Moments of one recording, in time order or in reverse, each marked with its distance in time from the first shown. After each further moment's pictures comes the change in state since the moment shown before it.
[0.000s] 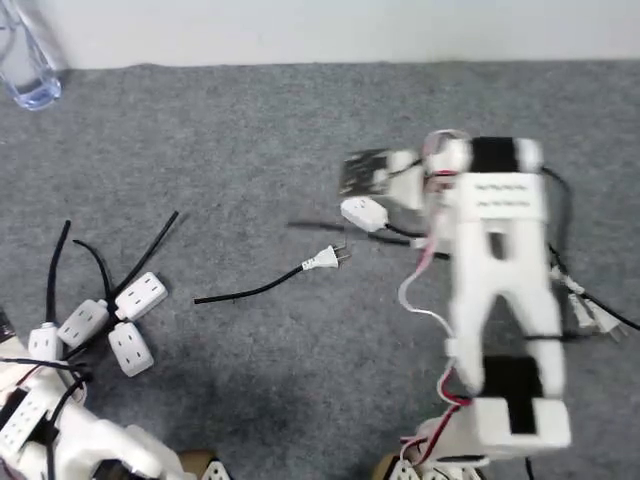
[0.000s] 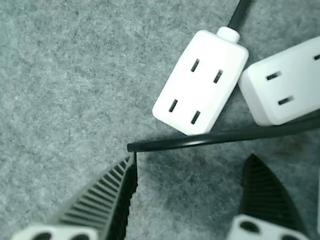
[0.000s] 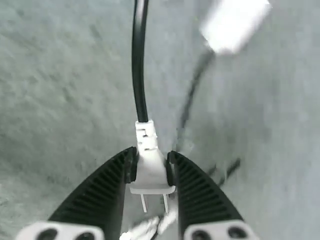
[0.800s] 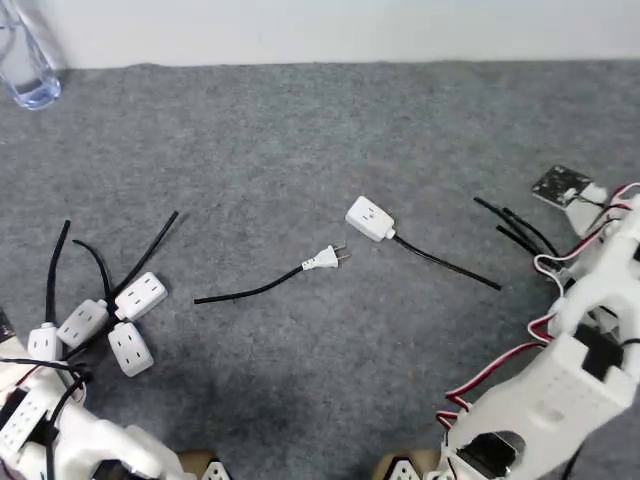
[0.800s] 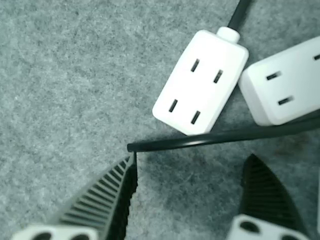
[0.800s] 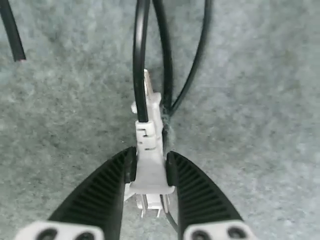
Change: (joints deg) left arm 0.0 0.0 0.0 0.0 0.0; right arm 35.3 23.6 0.1 -23.6 0.0
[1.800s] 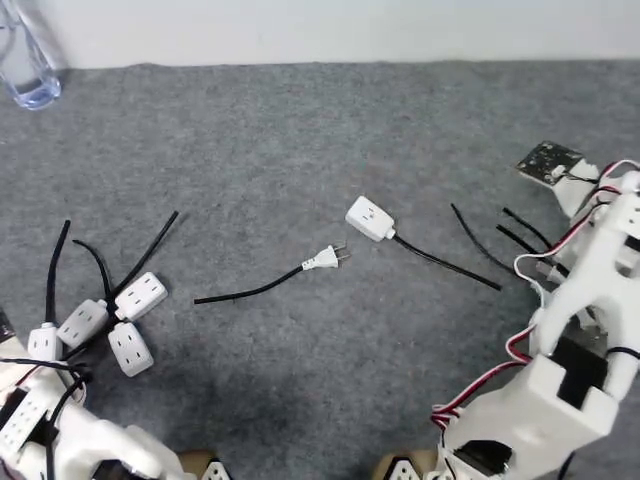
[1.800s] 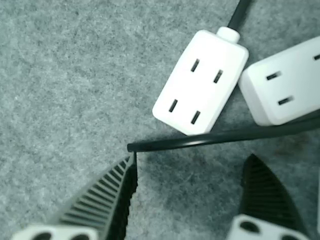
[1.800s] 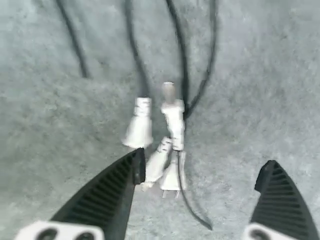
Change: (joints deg) left arm 0.0 0.0 0.0 0.0 0.0; right arm -6.9 -13.1 0.0 12.9 -5.1
